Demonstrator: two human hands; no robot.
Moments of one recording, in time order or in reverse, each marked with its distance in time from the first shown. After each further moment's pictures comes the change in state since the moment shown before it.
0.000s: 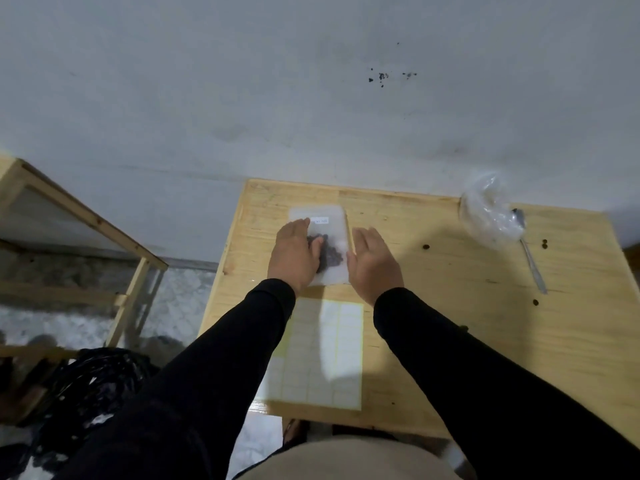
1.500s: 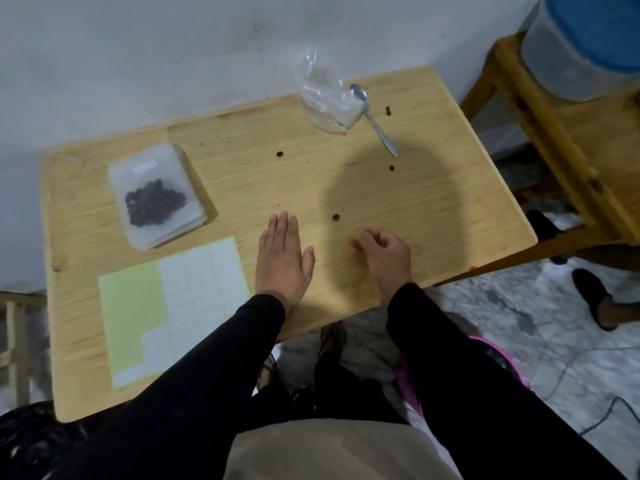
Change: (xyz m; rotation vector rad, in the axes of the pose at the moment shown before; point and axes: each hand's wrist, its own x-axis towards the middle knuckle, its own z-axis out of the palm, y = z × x) left_hand -0.119 0.062 0.165 0.378 -0.274 0.429; right_hand -0.191 0.113 -0.056 1.159 0.451 1.055
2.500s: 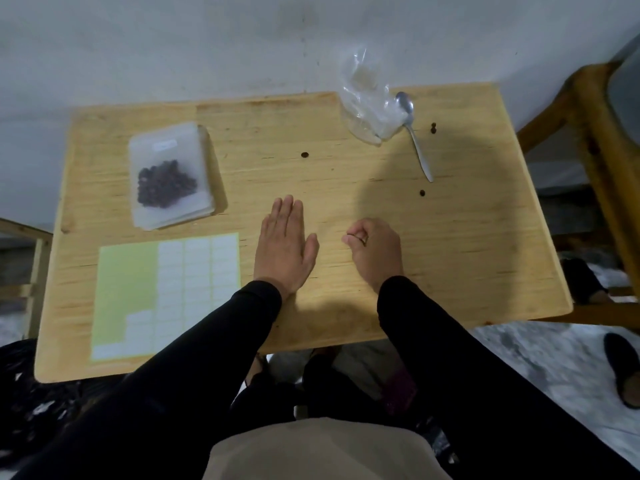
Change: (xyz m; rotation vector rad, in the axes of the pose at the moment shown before) left_hand 0.035 0.003 -0.003 -0.065 0.107 -0.130; right_hand 0.070 -0.005 0.026 -0.764 -0.258 -0.455
